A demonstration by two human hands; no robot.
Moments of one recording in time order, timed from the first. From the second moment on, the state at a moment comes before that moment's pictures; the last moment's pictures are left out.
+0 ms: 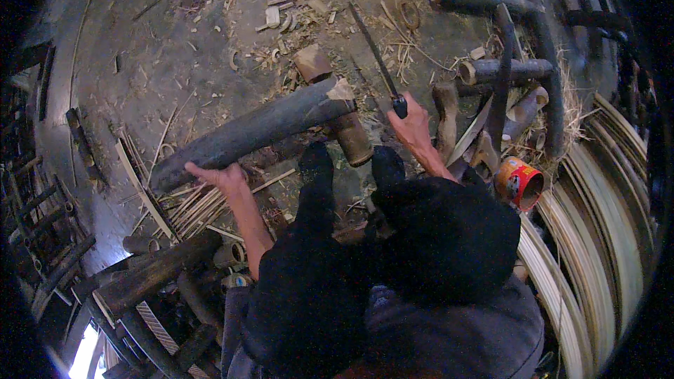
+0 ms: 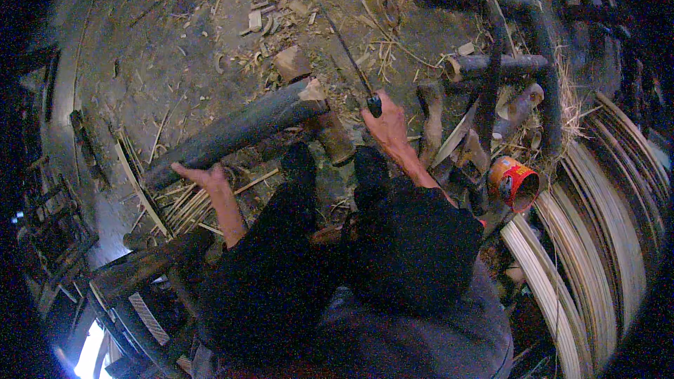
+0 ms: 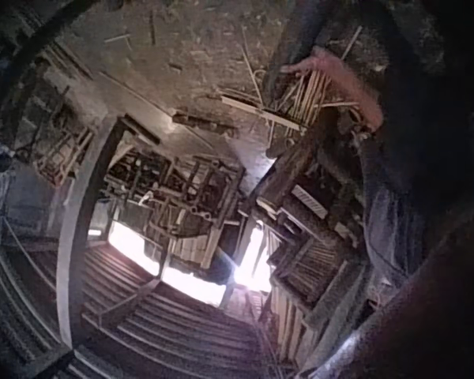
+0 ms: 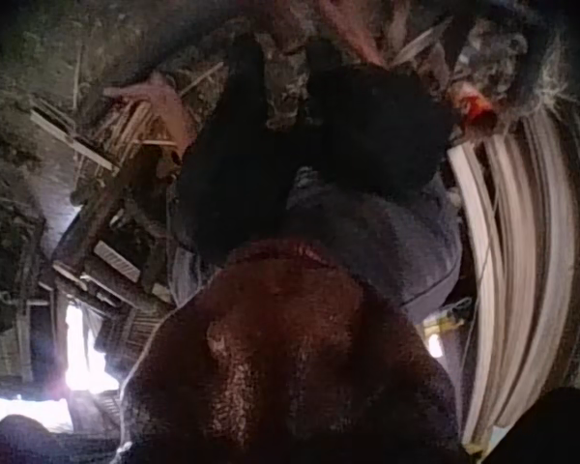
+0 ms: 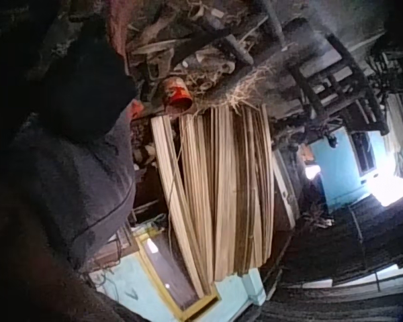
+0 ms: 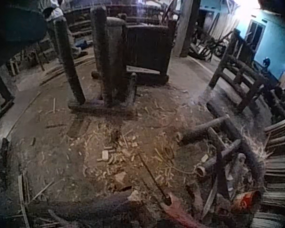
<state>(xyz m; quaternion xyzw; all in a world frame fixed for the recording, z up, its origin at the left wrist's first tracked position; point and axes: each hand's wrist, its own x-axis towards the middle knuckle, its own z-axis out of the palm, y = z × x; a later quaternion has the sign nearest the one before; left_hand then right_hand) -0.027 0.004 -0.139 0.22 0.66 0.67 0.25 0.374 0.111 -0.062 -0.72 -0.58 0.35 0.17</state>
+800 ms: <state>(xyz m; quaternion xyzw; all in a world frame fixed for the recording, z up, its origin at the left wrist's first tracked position) 0.015 0.117 -0.124 0.80 0.59 -0.04 0.13 0.331 0.142 -0.034 -0.45 -0.76 0.35 0.31</state>
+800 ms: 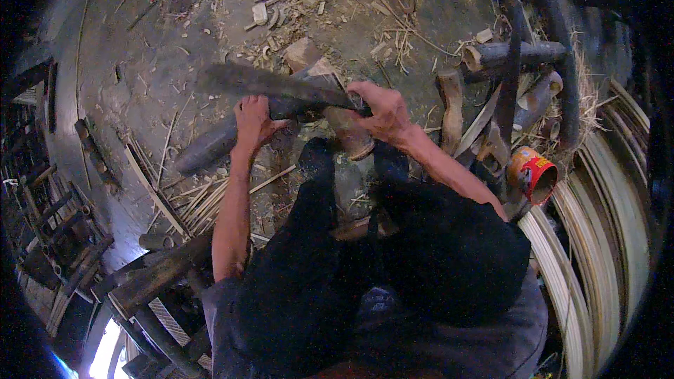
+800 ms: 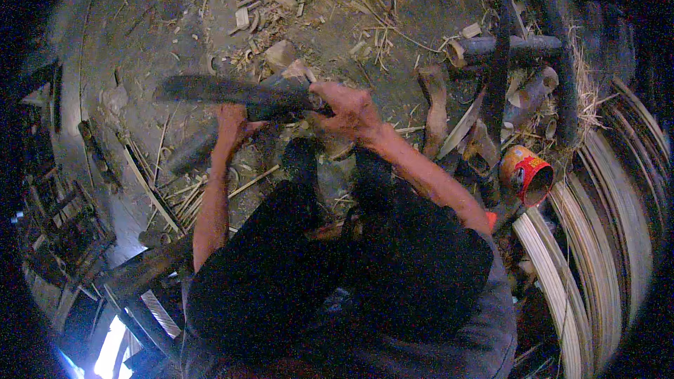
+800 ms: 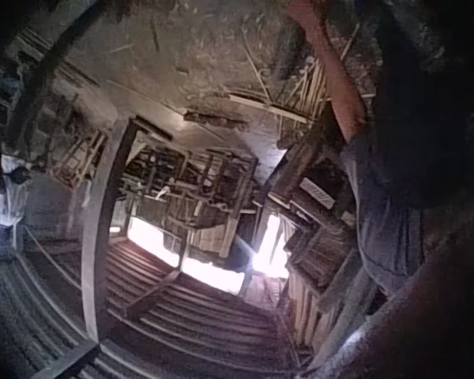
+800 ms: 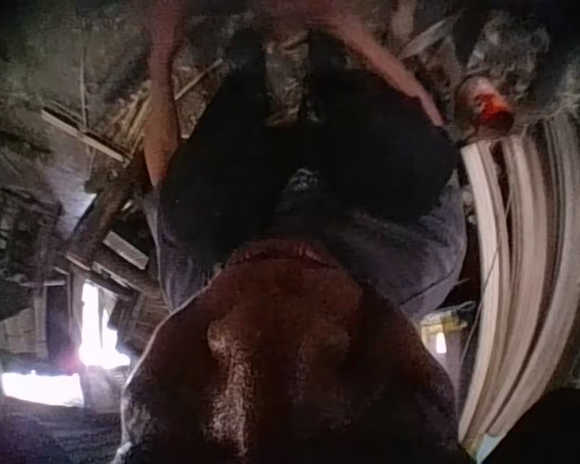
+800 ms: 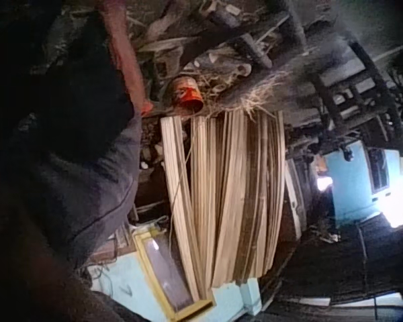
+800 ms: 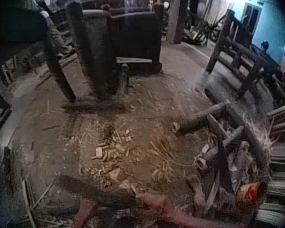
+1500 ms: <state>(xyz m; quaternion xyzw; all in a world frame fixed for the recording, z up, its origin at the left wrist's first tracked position) 0.055 0.126 -0.082 0.72 0.67 -0.06 0.18 0.350 0.145 -0.093 -0.54 -0.74 0.34 0.20</state>
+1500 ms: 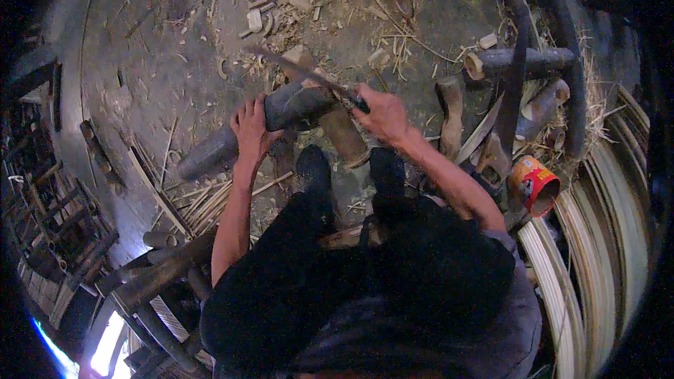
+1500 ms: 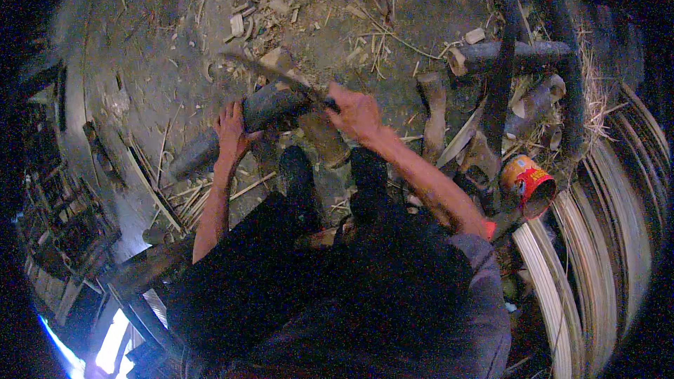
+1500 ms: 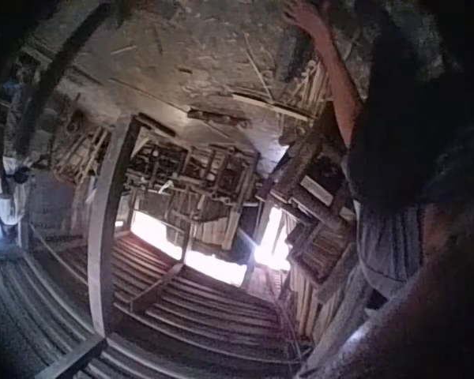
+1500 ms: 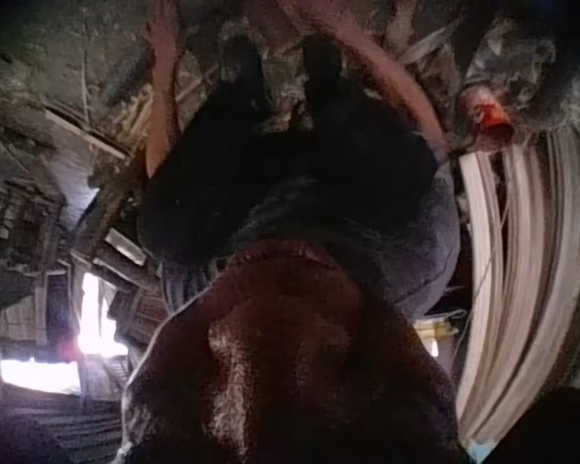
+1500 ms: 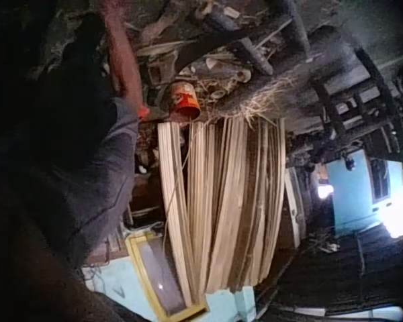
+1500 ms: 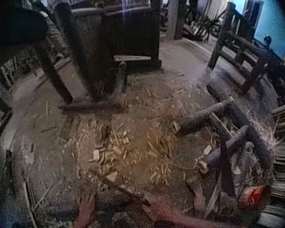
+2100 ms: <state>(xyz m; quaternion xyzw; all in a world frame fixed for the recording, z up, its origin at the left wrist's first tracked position) 0.079 0.108 -0.084 0.69 0.71 -0.02 0.13 0.345 0.149 -0.105 -0.56 -0.73 0.33 0.21</state>
